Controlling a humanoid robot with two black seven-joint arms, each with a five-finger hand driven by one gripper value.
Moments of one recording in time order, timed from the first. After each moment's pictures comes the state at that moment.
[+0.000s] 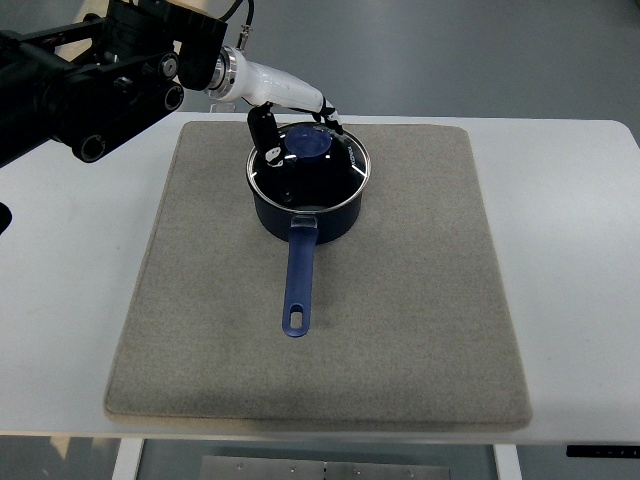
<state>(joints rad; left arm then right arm) -1.41 0.30 -0.21 -0.80 1.64 -0.53 -0.31 0.04 0.00 -0.06 0.21 0.00 -0.13 0.04</state>
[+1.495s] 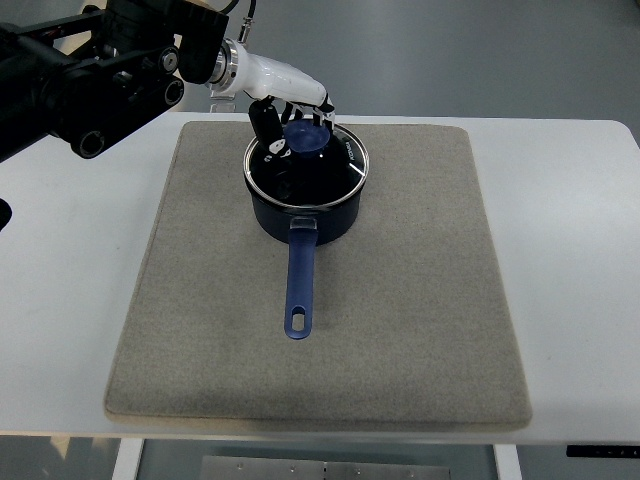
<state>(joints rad) -1.42 0.31 -0.23 -0.81 1.67 -0.53 -0.31 0.04 0.00 -0.06 0.21 0.00 -0.13 0.04</state>
